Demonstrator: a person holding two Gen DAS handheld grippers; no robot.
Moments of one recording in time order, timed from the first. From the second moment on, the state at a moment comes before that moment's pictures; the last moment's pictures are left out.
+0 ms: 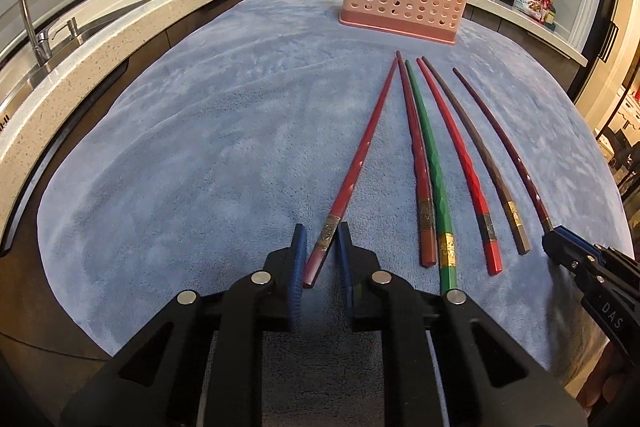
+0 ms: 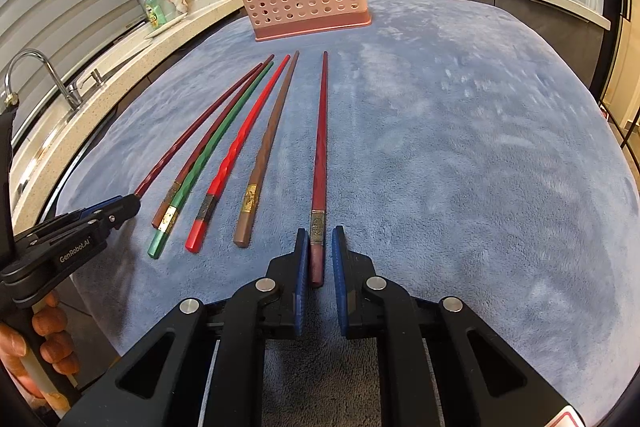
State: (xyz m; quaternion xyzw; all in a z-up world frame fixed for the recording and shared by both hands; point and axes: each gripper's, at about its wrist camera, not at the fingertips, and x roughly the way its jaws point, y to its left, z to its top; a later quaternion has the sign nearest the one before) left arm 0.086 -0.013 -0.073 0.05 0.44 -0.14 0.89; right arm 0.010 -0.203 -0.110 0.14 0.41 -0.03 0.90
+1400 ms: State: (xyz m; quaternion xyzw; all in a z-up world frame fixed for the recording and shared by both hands) left arm 0.127 0.004 0.078 -0.01 0.34 -0.16 0.93; right arm 0.018 -0.261 0.077 0.14 0.21 -0.04 0.97
